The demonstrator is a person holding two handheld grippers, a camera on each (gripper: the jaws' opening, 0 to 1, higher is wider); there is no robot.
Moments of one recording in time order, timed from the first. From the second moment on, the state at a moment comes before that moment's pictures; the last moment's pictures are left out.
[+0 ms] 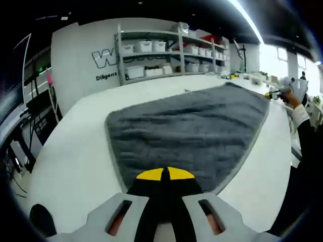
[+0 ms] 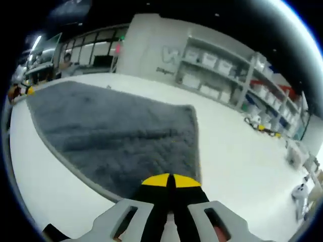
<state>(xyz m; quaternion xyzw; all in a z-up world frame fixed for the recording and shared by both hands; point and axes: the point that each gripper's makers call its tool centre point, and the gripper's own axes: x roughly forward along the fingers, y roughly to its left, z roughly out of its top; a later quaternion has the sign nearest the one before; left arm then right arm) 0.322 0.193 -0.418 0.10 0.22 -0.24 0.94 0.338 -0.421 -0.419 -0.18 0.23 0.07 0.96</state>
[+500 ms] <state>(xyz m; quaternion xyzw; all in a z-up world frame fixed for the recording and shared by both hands) 0.331 0.227 -0.415 0.10 0.21 -0.24 0.94 0.327 -0.421 -0.419 -0.17 0.23 0.10 0.95</state>
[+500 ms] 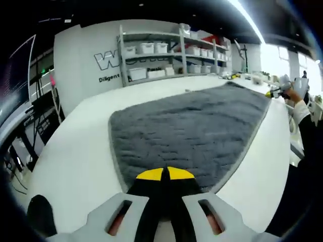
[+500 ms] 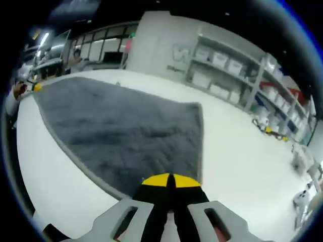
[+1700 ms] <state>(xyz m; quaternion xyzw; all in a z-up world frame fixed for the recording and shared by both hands) 0.294 0.100 -0.416 0.08 0.24 -0.35 0.90 0.302 -0.295 -0.418 -0.20 0.16 0.37 0.89</state>
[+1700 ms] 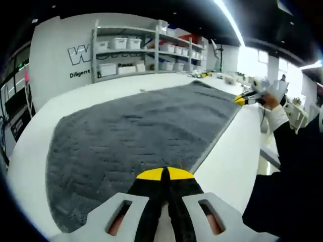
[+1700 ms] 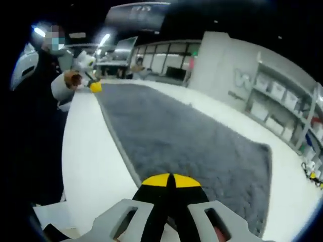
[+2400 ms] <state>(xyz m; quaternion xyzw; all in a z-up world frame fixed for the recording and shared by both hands) 0.285 0.112 -0.414 0.05 0.26 -0.36 0.90 0.296 -0.290 -0.416 -0.26 0.16 0.35 0.89</state>
